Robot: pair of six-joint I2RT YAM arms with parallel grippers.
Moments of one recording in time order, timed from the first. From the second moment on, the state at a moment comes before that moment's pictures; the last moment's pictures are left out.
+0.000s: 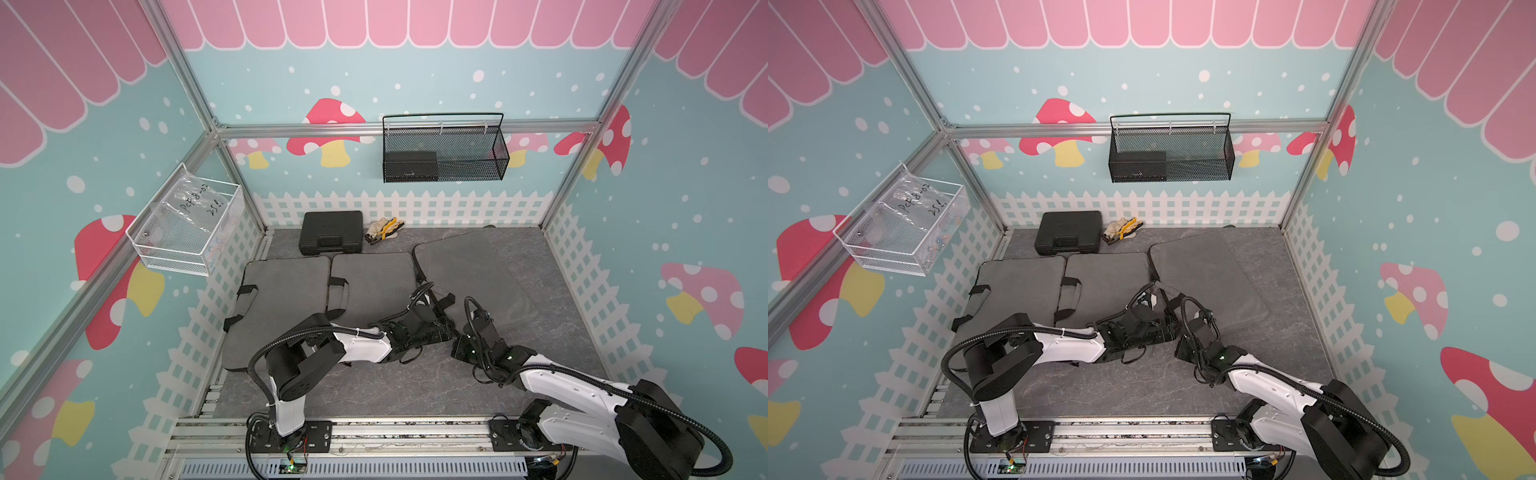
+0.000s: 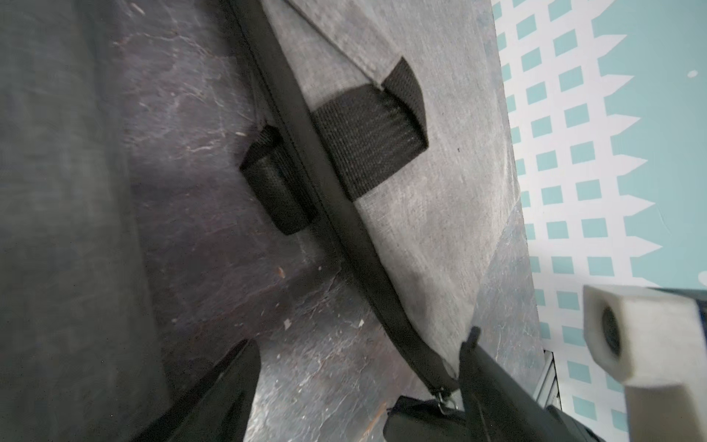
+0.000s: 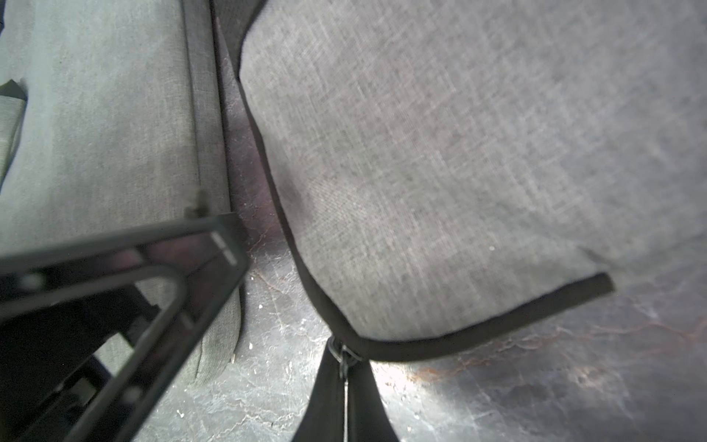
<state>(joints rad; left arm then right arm) -0.96 1.88 0.96 0.30 0.00 -1.02 0.69 1.10 0.40 -0.17 0.09 0.90</state>
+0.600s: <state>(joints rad) -0.92 2.05 1.12 0.33 0.11 -1.04 0.72 1.01 0.35 -0.14 0.03 0.89</state>
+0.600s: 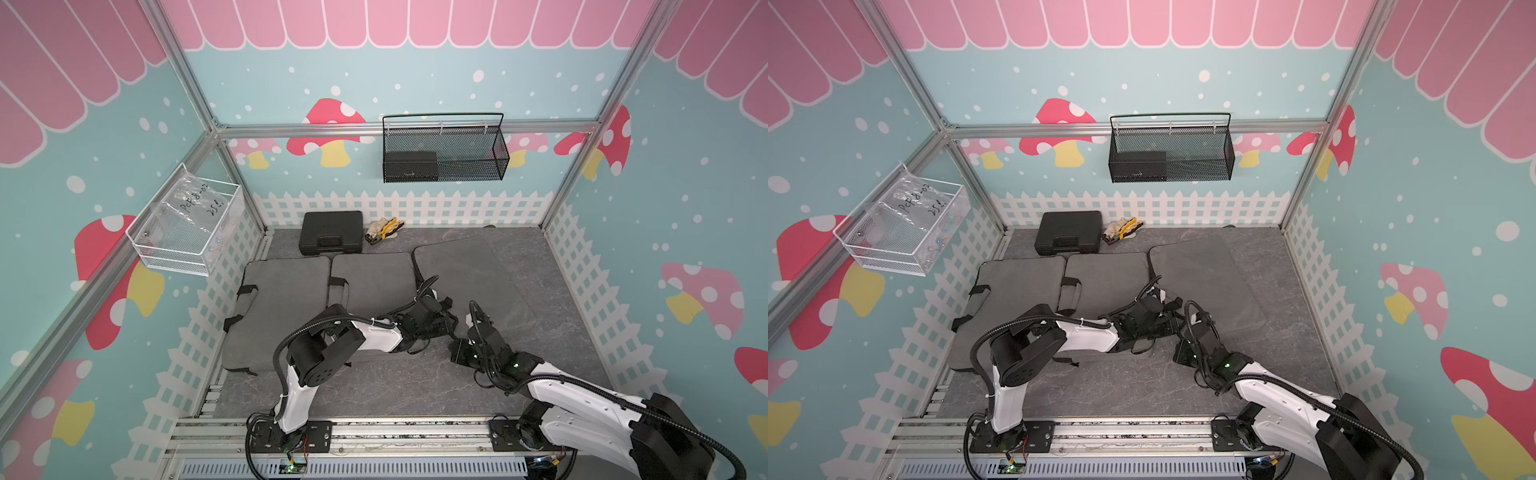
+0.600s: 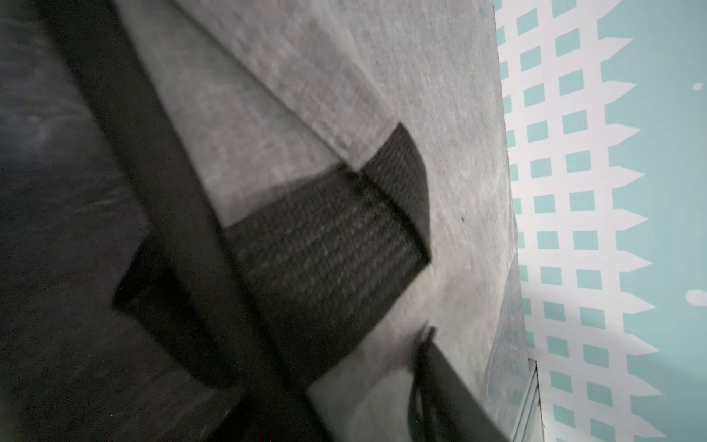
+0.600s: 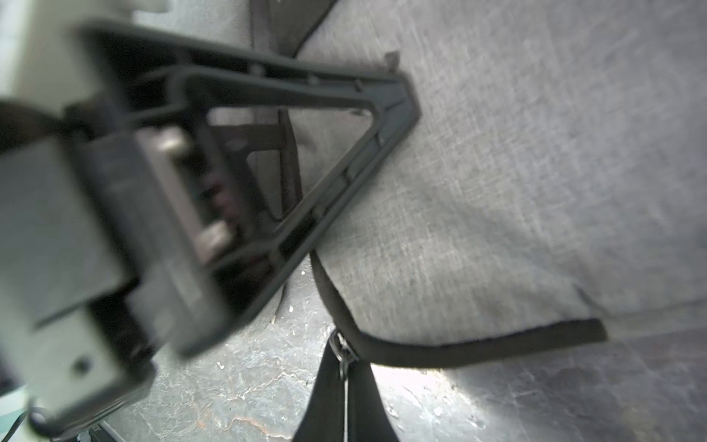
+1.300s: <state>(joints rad) -0.91 2.06 1.13 0.36 0.13 -1.01 0.72 0.83 0.28 -0.34 0.11 0.90</state>
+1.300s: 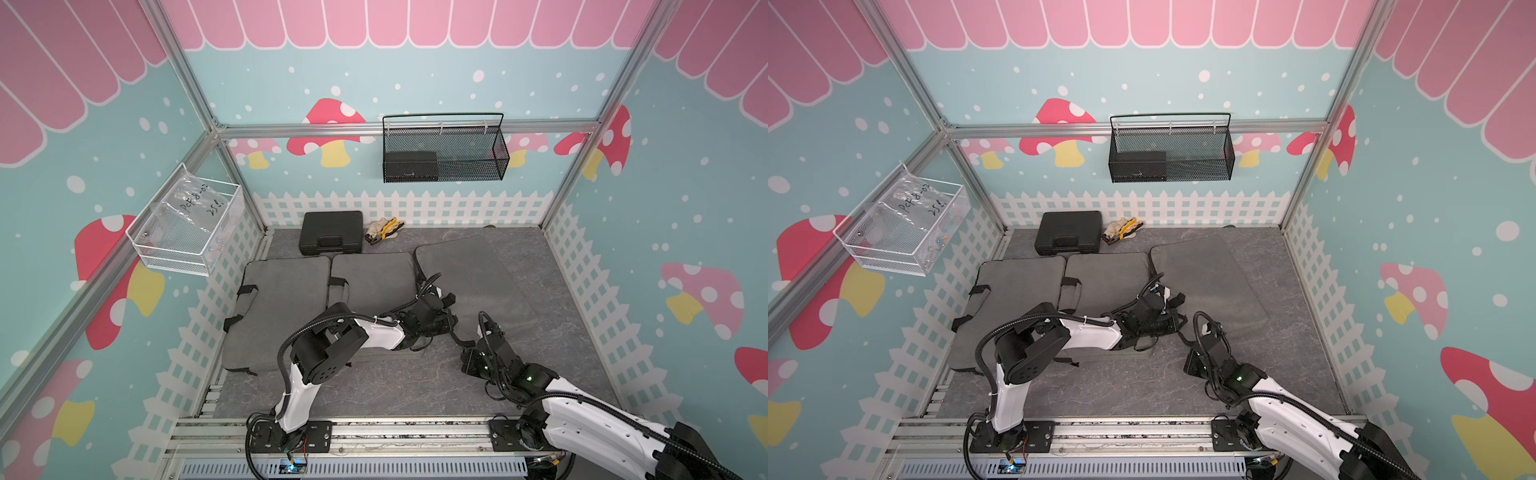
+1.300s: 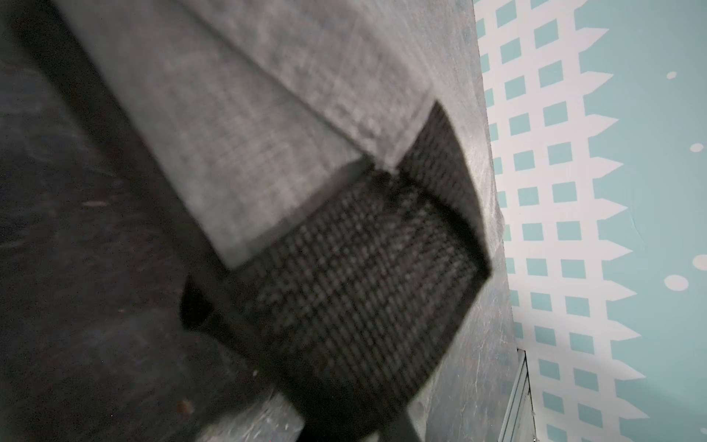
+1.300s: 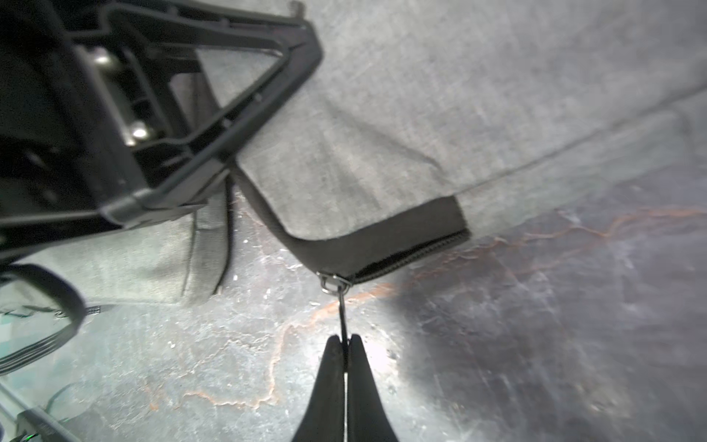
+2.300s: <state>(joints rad) -0.96 1.98 0.97 0.43 0.14 -1.04 0.73 1.01 0.40 -0.35 0.16 0.87</state>
